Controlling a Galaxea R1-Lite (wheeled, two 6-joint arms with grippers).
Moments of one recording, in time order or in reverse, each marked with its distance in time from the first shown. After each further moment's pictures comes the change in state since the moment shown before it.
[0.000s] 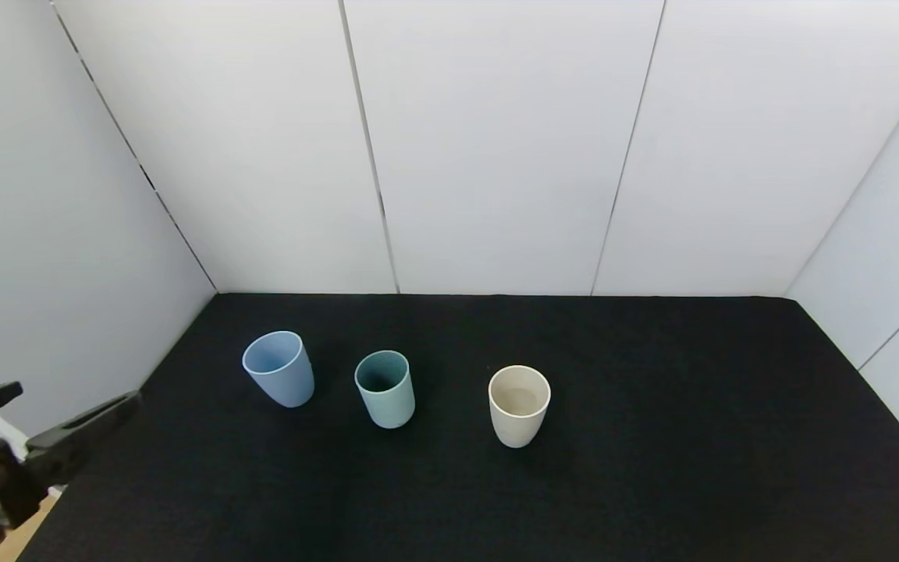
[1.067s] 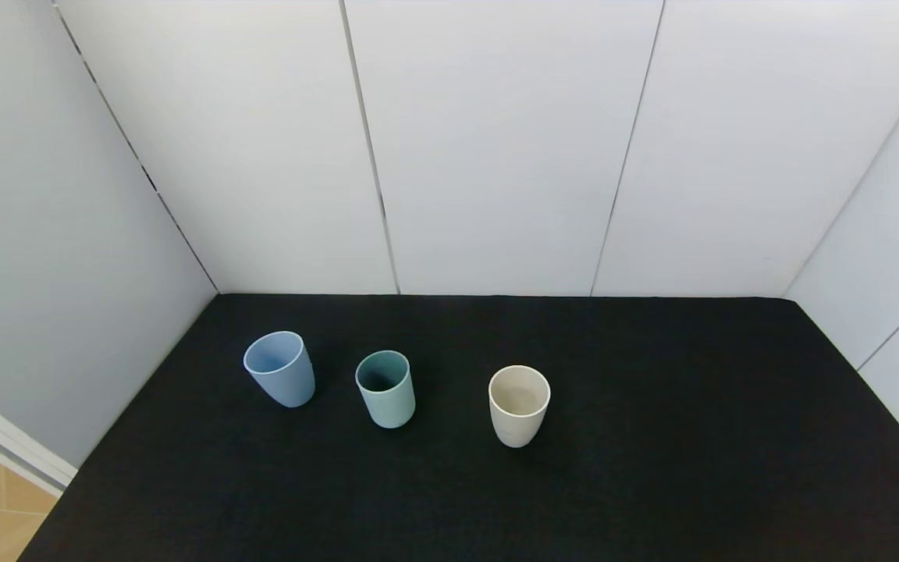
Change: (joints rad) left arm -0.003 -0.840 0.277 0.310 -0.088 0.095; right arm 0.000 0.000 0.000 0.000 0.000 0.000
